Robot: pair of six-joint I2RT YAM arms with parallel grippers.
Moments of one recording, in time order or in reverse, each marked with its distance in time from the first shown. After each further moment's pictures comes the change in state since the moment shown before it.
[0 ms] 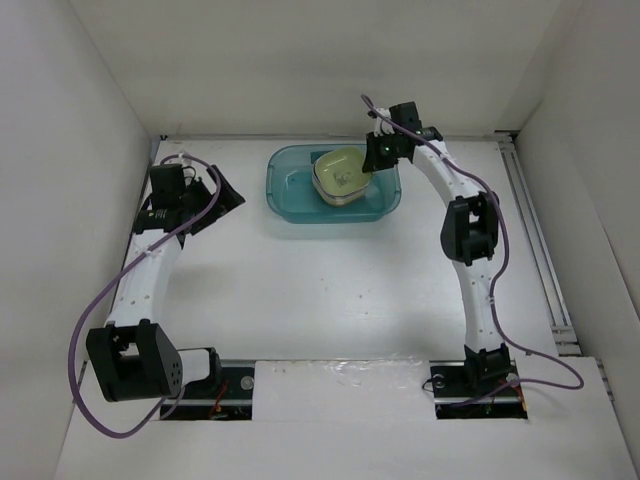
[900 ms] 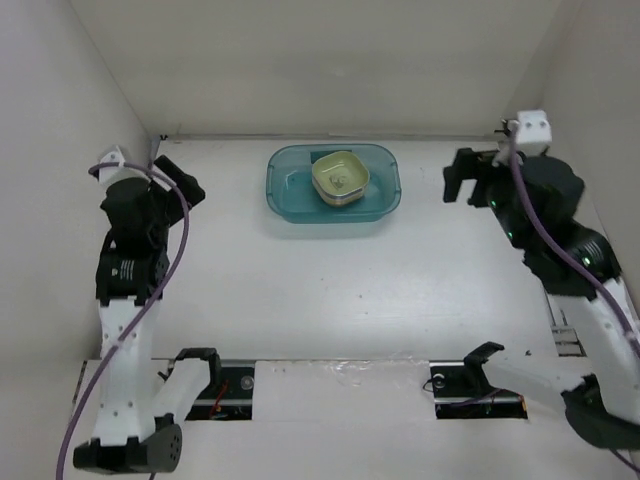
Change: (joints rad) left arm -0.044 -0.347 0.164 -0.153 -0.472 -0.022; right arm 0.272 -1.384 -0.760 -0.010 0.780 0.080
